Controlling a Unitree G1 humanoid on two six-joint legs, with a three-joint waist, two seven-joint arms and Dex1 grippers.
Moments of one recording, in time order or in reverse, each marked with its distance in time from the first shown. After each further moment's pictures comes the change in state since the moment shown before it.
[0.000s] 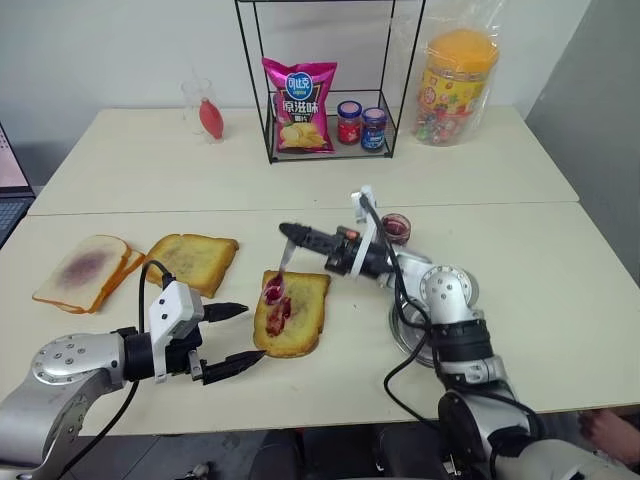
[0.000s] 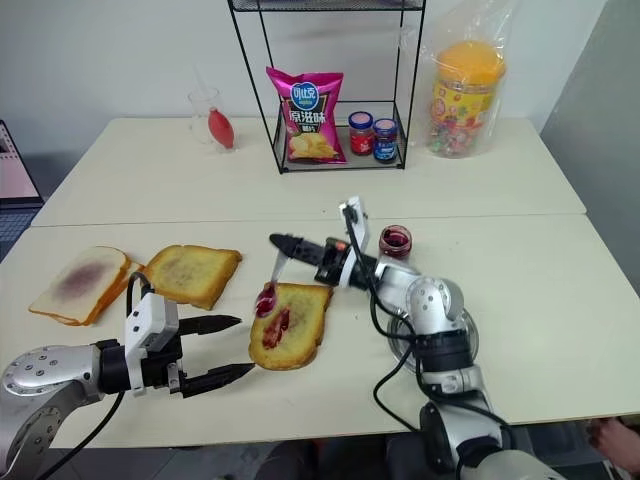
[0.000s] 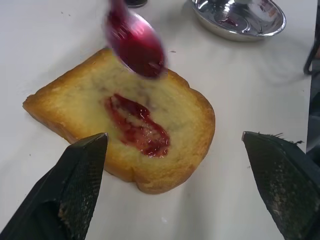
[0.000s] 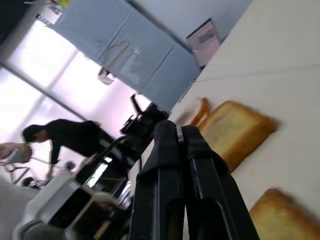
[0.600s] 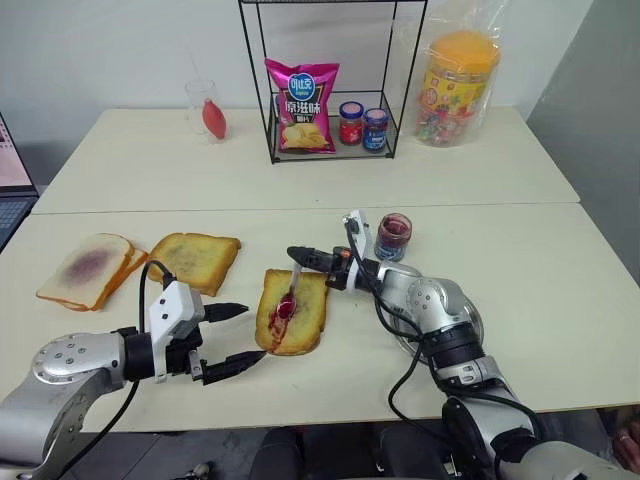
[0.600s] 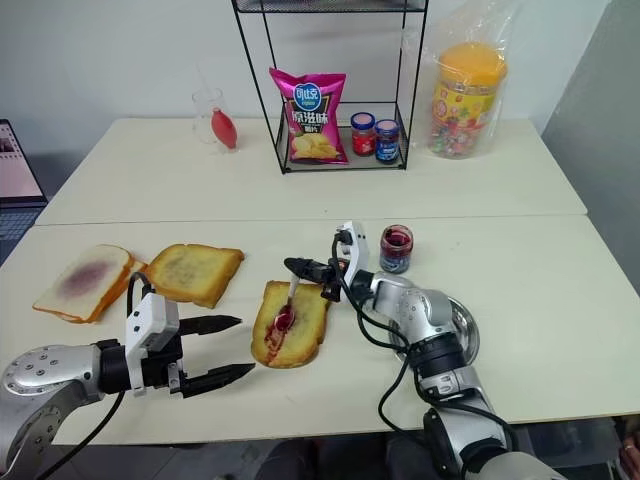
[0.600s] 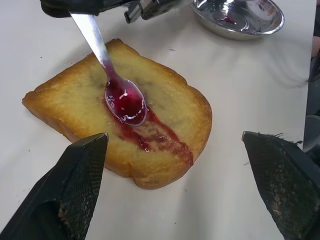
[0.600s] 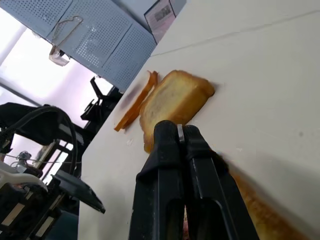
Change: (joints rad) left arm -0.007 0.002 -0.006 0.001 0.001 0.002 -0.001; right arm -0.056 -0.072 0.075 0.248 -0.205 -0.256 0.079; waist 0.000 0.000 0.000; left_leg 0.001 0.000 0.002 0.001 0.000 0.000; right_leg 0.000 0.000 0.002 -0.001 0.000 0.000
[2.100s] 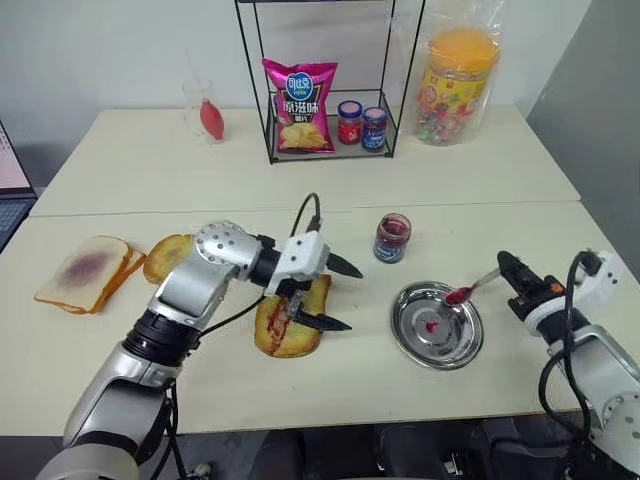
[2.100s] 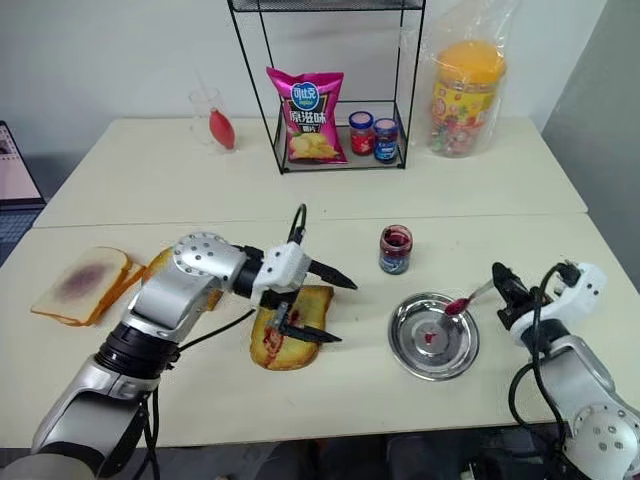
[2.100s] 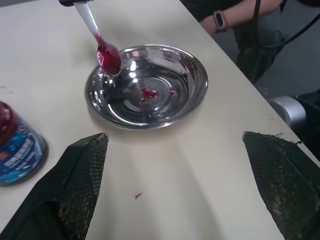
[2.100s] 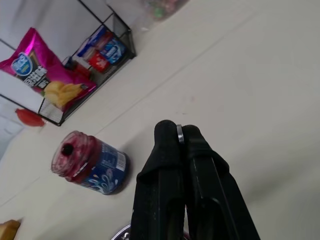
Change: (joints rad) left arm -0.834 -0.292 -0.628 0.464 0.311 -0.291 -0.355; right arm 0.685 -0.151 -0.726 -0.943 0.519 0.205 -0.768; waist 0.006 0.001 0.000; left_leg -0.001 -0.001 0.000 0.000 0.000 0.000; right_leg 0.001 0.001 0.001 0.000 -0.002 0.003
